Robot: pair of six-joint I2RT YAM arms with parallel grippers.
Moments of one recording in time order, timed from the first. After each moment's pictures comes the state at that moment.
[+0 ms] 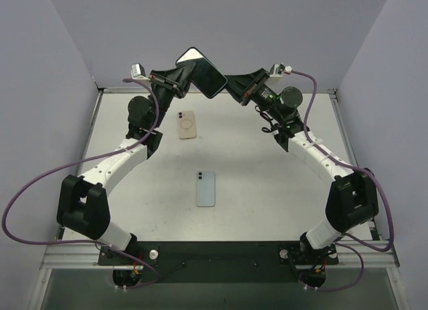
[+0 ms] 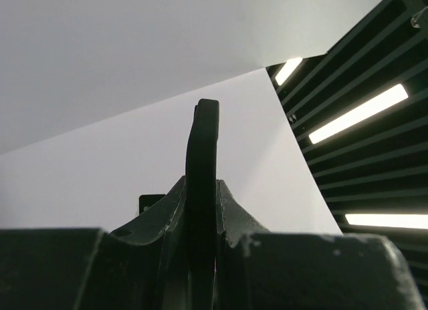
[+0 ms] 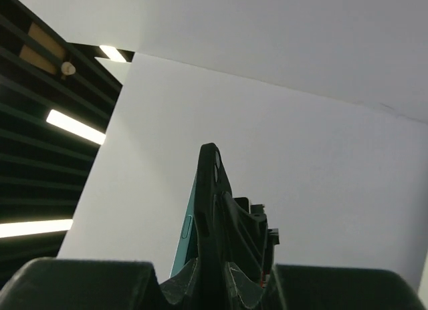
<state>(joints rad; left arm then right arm) -0.43 1.52 1.16 0.88 0.08 -1.60 0.41 1.59 1.19 0.75 -0.48 1.57</state>
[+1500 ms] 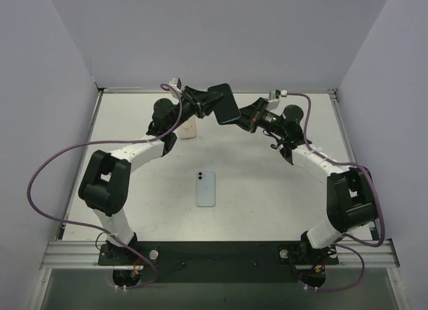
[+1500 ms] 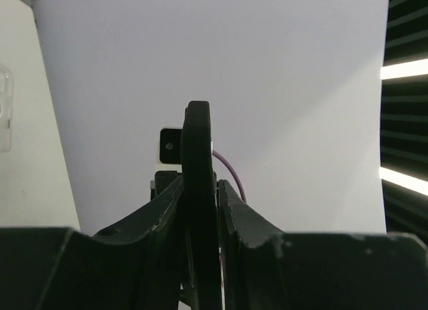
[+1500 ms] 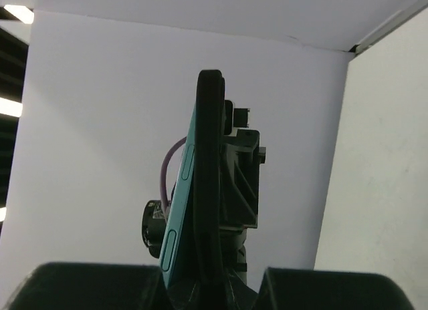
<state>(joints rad) -0.45 1.76 1.18 0.83 0.40 -1.67 0.32 1.59 0.94 0.80 -0.75 1.50</state>
